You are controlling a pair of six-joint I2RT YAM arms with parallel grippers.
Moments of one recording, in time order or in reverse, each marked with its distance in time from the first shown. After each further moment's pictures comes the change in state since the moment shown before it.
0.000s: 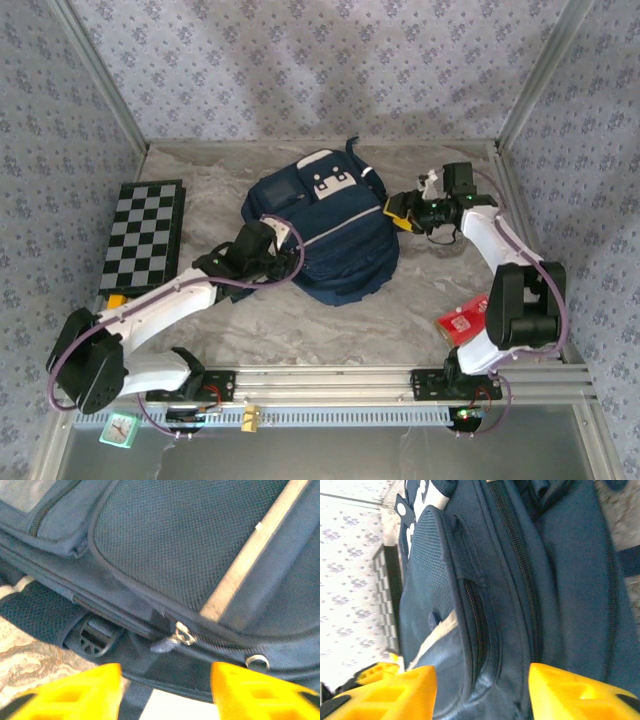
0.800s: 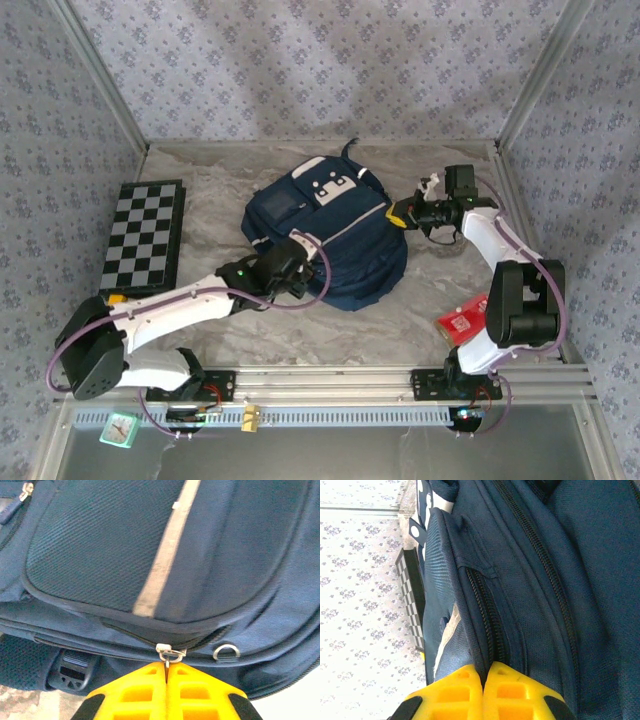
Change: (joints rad) left arm -0.208 0.063 0.042 0.011 -0.125 0.017; right arm -0.019 0.042 -0.025 0.075 -0.113 0.137
